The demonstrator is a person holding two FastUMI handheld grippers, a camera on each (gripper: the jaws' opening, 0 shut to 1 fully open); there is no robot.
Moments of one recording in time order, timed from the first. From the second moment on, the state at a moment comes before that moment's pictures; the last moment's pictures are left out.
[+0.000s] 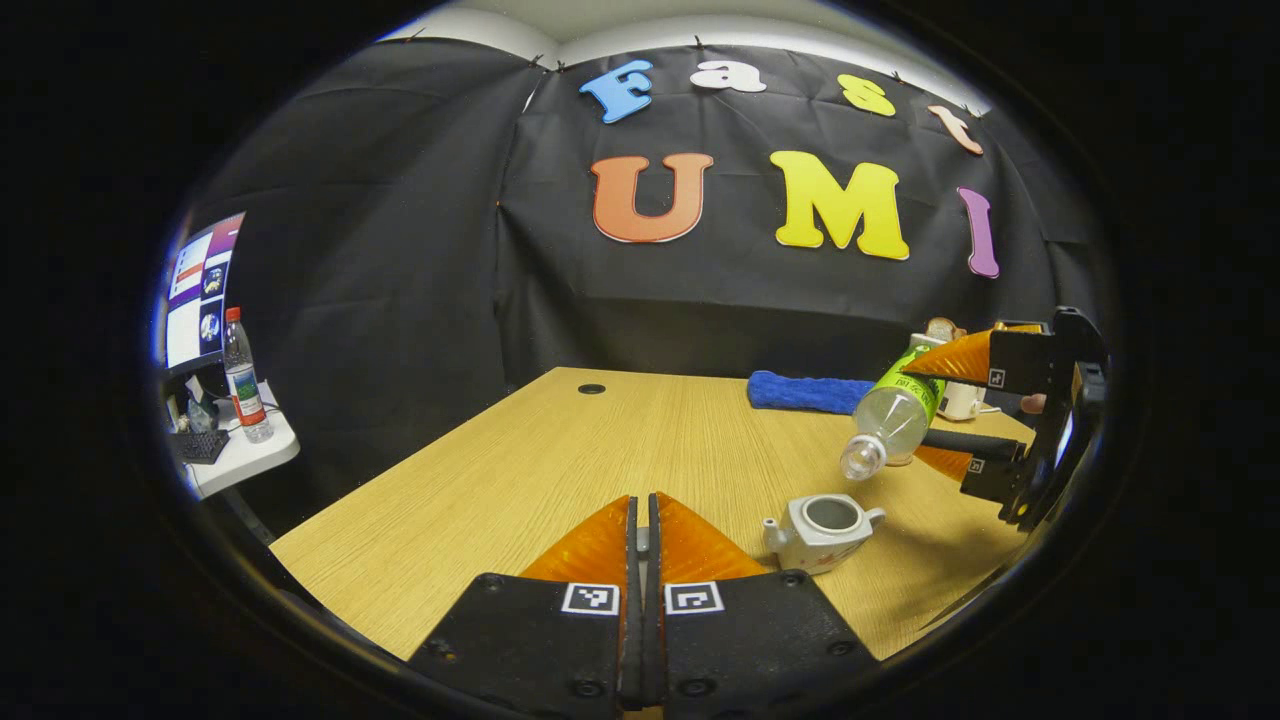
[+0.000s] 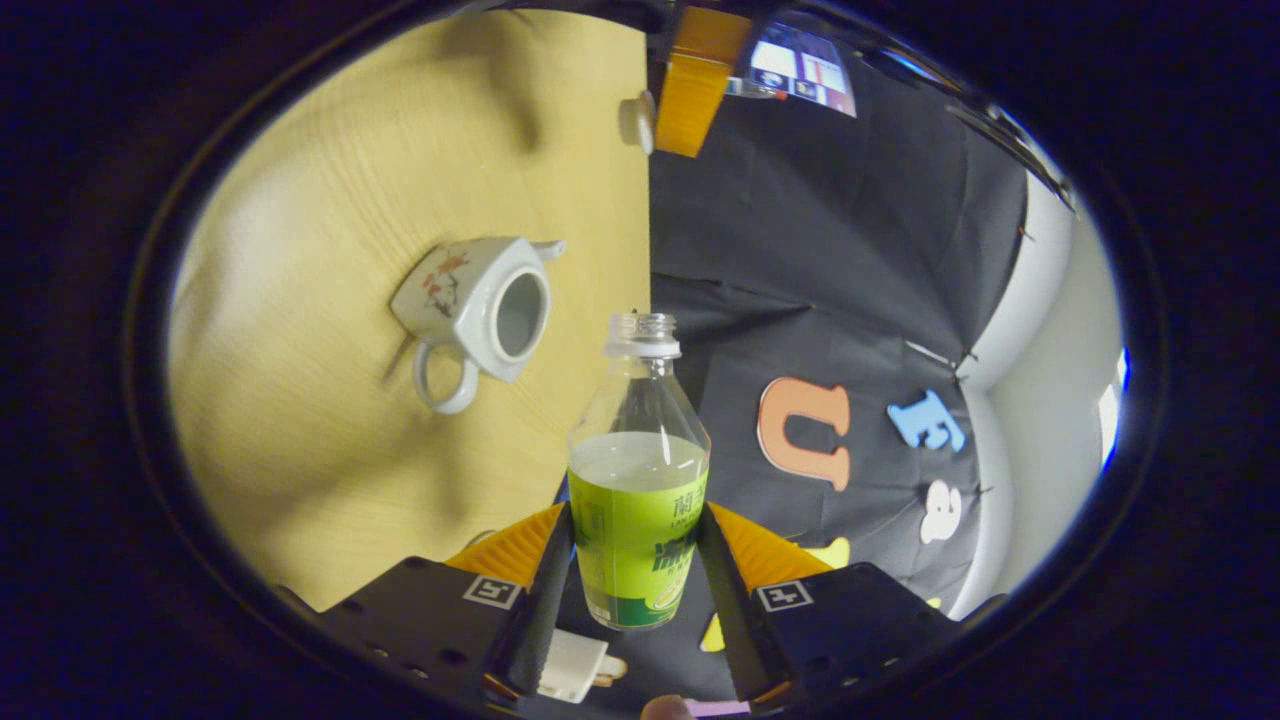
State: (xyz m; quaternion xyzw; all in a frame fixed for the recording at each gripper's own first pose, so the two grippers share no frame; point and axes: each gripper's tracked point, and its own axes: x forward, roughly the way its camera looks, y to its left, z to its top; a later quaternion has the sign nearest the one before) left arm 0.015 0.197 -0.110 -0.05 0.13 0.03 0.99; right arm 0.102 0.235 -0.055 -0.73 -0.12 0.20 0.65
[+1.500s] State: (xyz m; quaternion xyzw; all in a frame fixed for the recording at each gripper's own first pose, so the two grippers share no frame) left arm 0.020 0.157 -0.083 -0.03 0.11 0.00 0.99; right arm 0.261 0.146 -0.087 -0.02 0.11 0.14 0.98
